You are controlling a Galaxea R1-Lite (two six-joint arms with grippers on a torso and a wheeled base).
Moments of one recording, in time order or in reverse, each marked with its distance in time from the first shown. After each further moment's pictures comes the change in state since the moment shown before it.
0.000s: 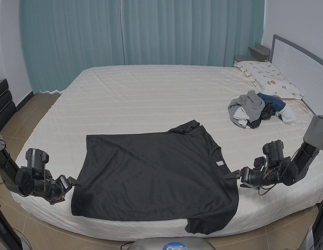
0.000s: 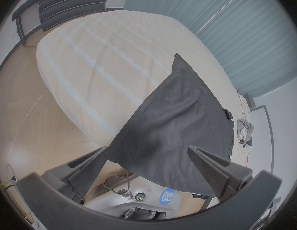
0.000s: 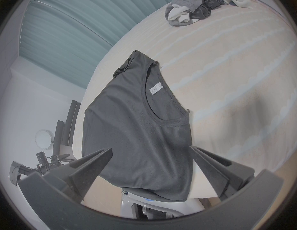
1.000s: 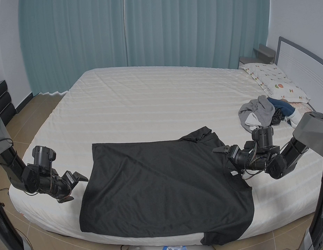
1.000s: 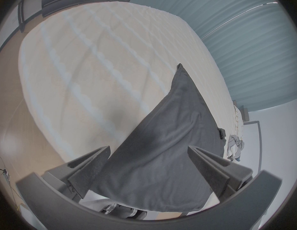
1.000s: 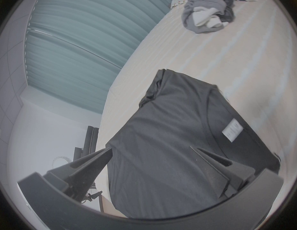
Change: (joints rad) left arm -0.053 0.057 -0.060 -0.017 -0.049 -0.165; right arm 0.081 0.063 -0.185 -0.155 -0.054 0.334
